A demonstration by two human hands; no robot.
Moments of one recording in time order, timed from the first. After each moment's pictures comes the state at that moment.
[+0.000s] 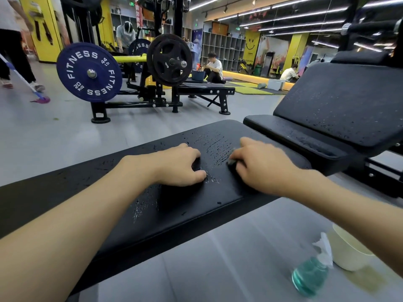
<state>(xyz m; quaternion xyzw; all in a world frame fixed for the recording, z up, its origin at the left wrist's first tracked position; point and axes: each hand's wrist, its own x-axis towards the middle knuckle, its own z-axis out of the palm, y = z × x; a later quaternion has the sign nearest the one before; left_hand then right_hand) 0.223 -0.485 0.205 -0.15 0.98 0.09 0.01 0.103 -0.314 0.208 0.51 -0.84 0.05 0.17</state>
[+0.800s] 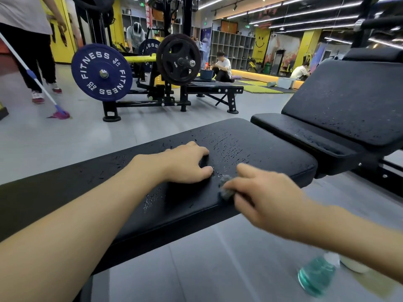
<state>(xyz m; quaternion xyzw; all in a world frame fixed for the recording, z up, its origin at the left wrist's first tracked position) 0.226 -0.485 0.197 -0.16 0.98 0.11 -0.01 0.164 -0.274 0.191 0.61 -0.77 0.06 0.14</state>
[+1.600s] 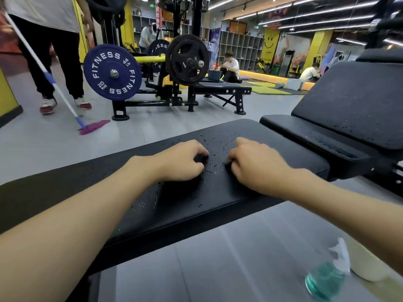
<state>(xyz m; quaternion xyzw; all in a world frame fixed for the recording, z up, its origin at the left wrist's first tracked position) 0.242 -0.499 0.194 -0.16 0.96 0.20 -0.08 0.123 -0.342 0.202 0.53 -0.83 0.04 0.14</state>
